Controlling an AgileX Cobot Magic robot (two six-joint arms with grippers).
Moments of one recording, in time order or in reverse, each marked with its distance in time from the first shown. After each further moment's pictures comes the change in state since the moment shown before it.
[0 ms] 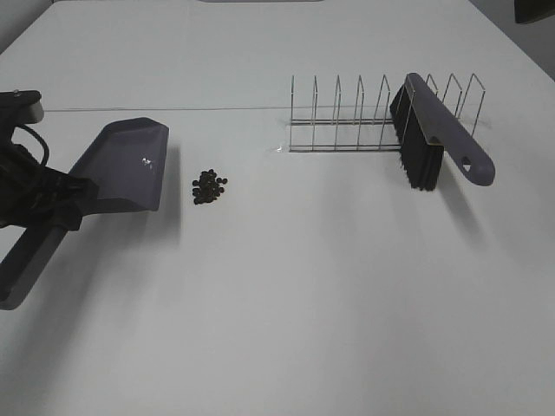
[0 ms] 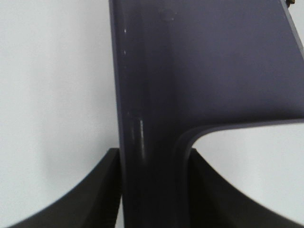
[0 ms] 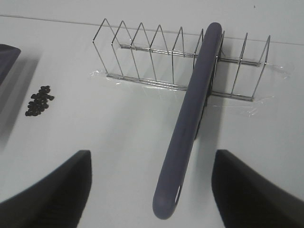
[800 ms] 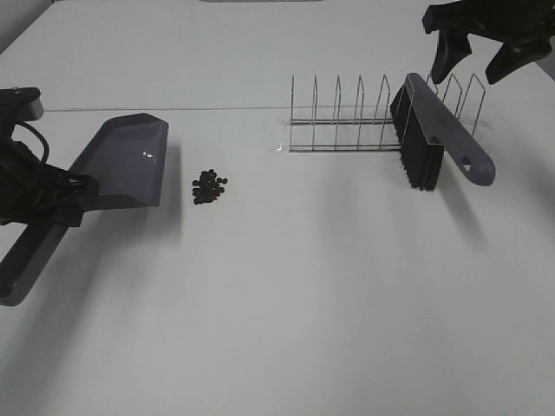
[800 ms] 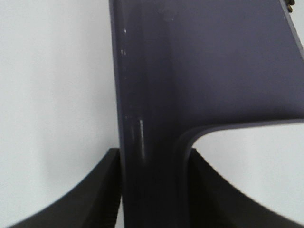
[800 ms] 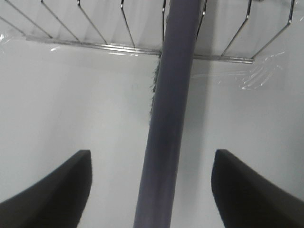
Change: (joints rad) left arm 0.000 0.000 0.000 -0.004 -0.019 0.000; right arm 0.139 0.592 -0.511 -0.353 0.232 0.400
